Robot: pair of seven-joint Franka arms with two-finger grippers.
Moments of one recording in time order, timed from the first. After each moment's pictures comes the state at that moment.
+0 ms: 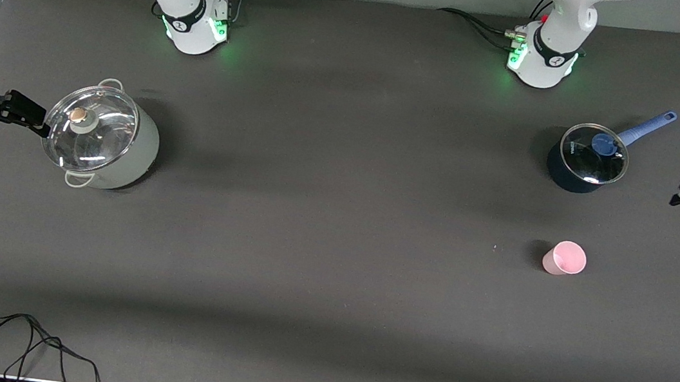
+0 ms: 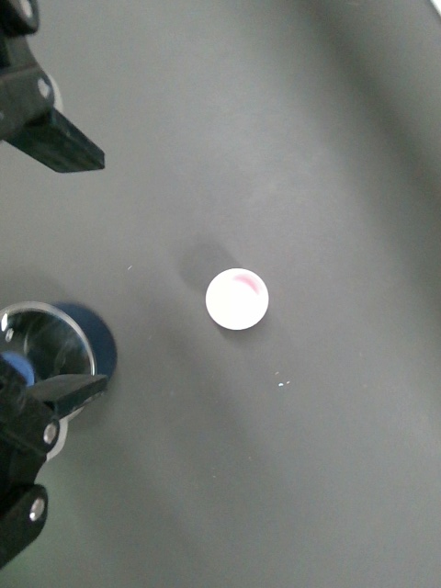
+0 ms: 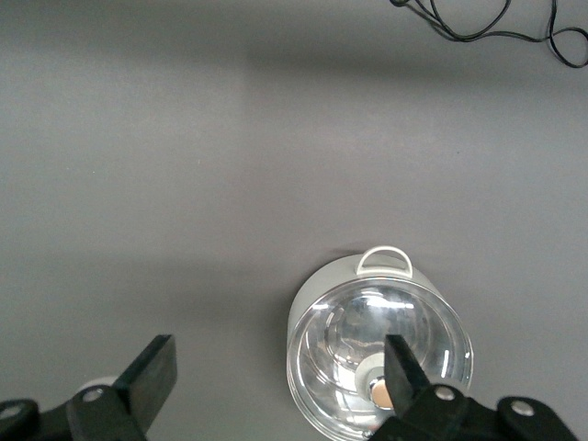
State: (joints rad) left arm 0.20 0.10 -0.01 -1.64 -0.13 1.70 0.85; right arm -0.05 0.03 0.00 -1.62 0.01 1.66 -0.11
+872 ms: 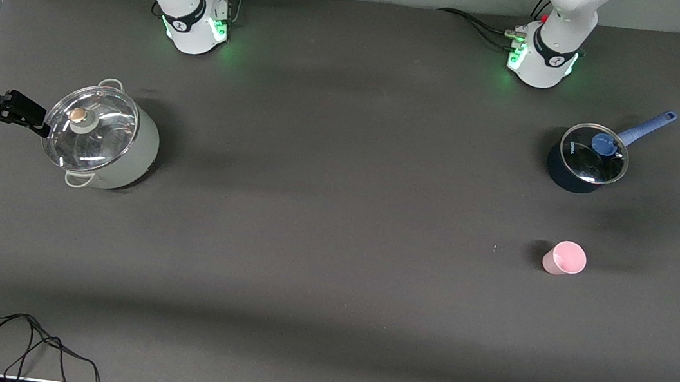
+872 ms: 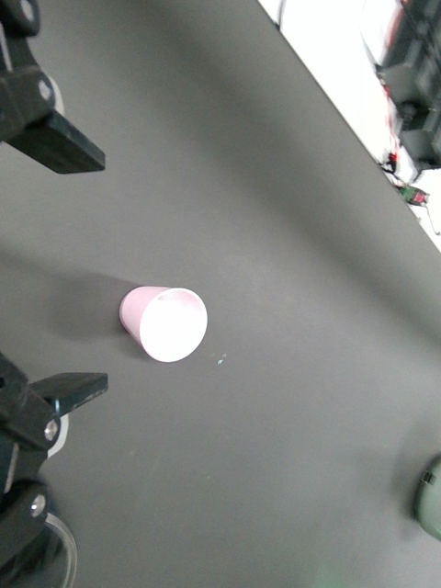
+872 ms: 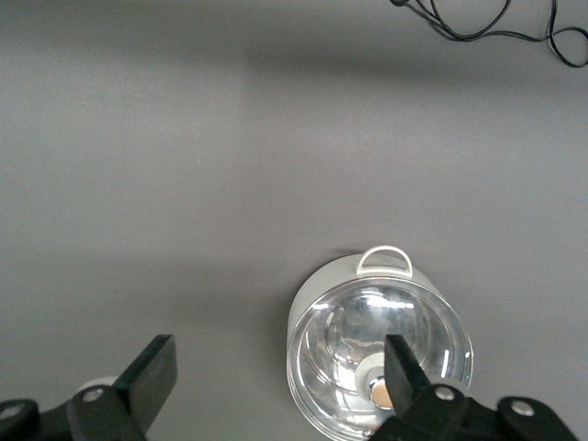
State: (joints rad) left arm 0.58 0.49 0.00 -1.64 -0.79 1.70 2.00; right arm -0.05 0.03 0.00 -1.62 0.01 1.66 -0.11
